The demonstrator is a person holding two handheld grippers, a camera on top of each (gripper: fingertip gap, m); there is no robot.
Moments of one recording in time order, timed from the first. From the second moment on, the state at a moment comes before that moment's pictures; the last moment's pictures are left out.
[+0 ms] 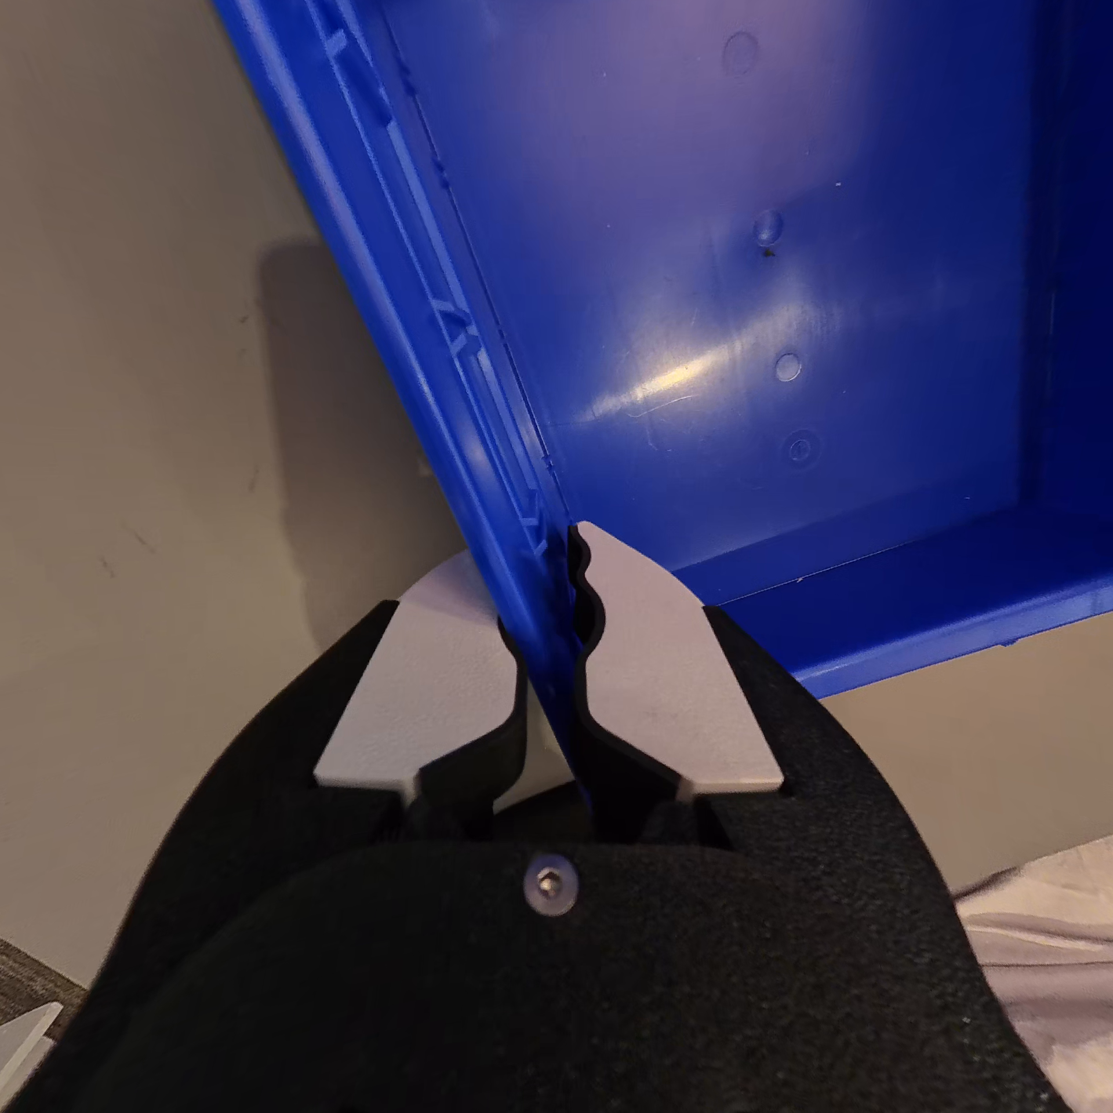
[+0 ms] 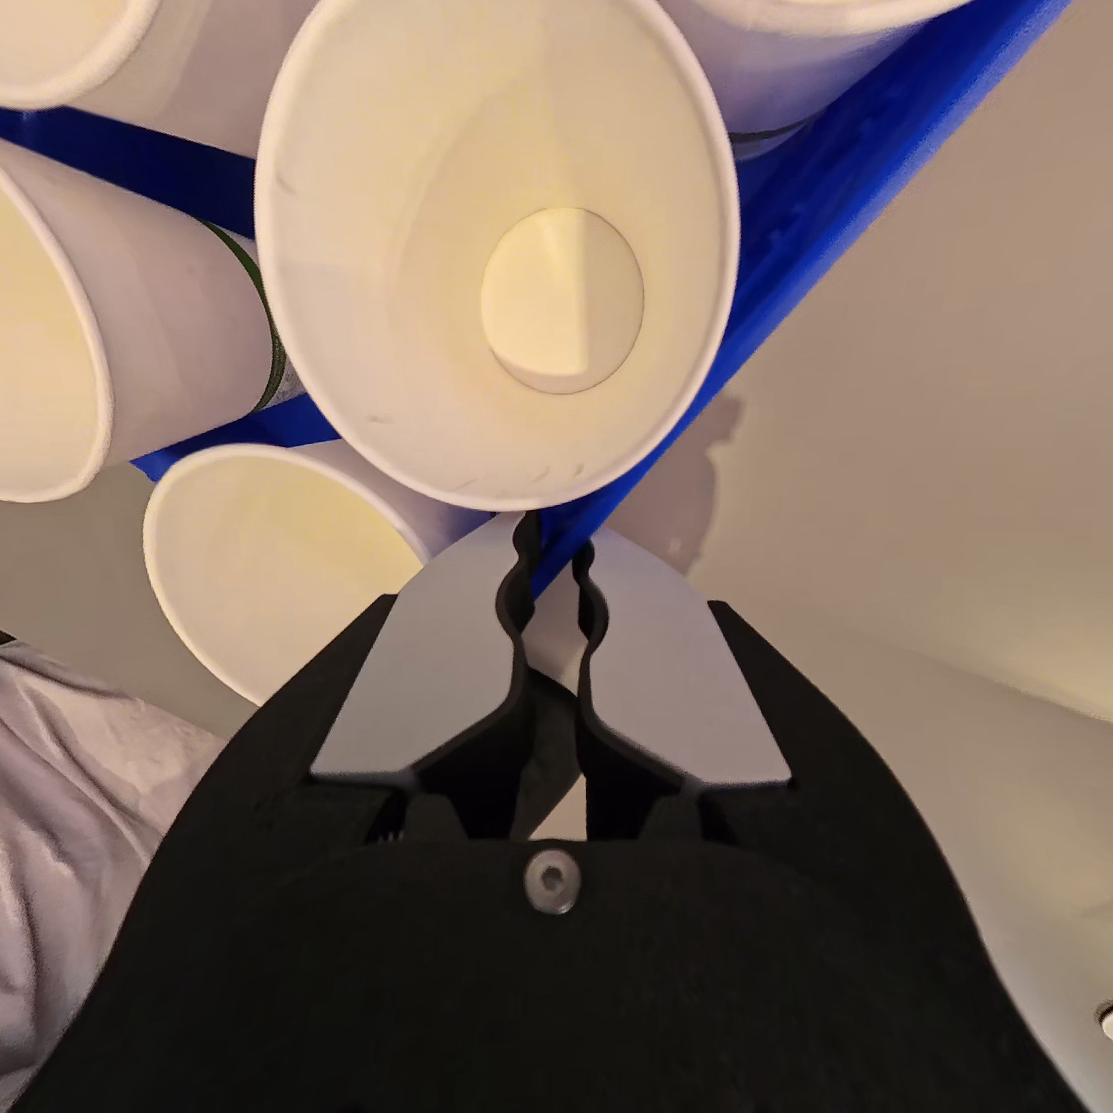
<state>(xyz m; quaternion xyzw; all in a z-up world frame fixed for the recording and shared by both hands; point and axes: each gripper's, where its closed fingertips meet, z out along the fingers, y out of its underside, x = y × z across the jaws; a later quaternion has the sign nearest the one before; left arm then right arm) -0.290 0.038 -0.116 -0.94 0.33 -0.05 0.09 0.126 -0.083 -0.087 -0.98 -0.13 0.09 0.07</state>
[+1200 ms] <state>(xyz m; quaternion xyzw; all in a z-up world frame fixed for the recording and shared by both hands) -0.287 0.042 -0.103 -0.93 0.34 -0.08 0.11 0.113 -0.062 -0.115 -1.00 0.01 0.09 0.04</state>
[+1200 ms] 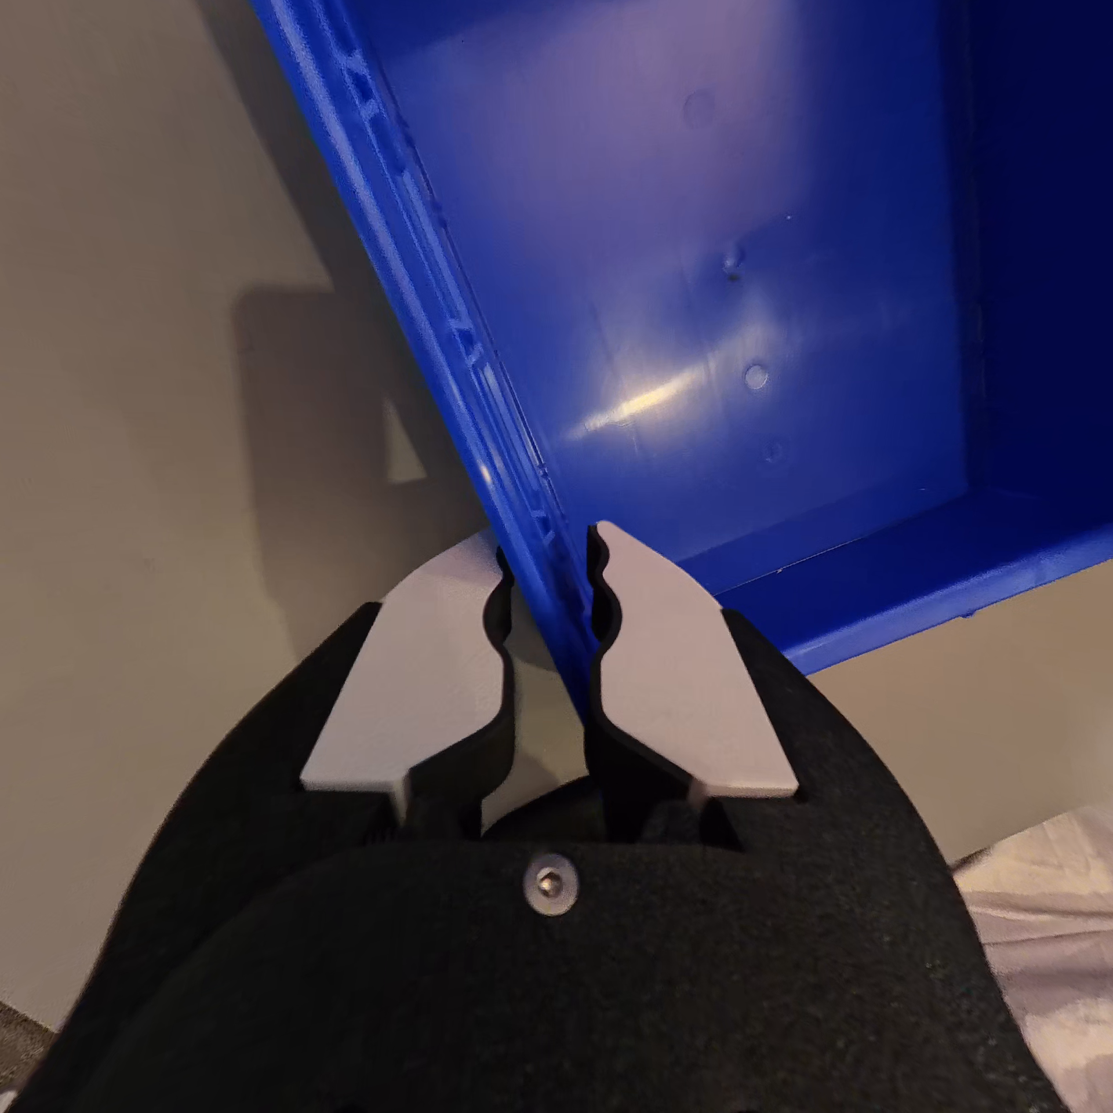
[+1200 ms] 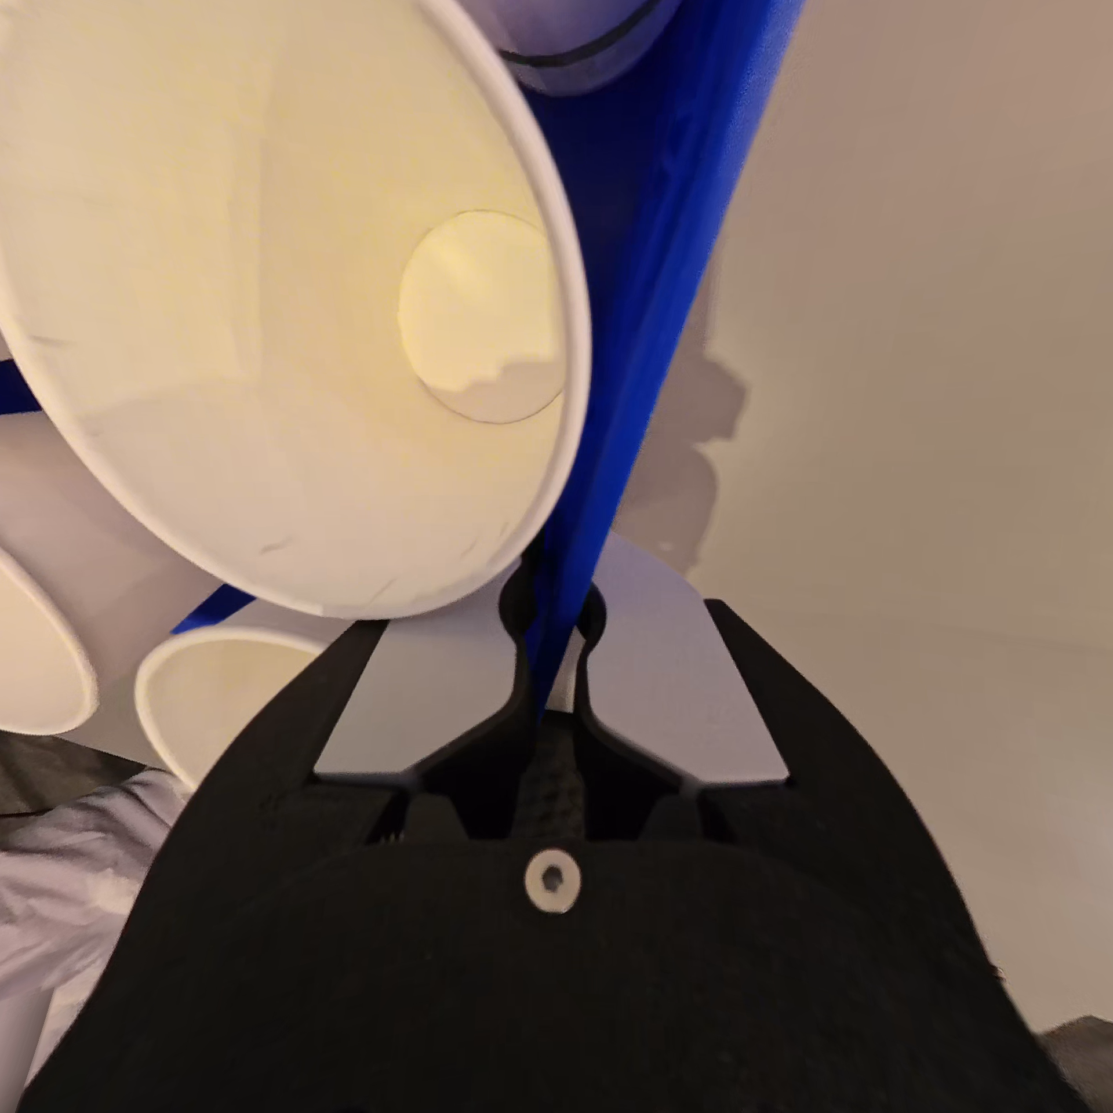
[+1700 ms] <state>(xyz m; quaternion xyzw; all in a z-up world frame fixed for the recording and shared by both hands) -0.305 0.033 -0.064 -0.92 0.34 -0.11 0.15 0.136 -0.068 -0.115 -0.99 0.01 0.12 0.03</state>
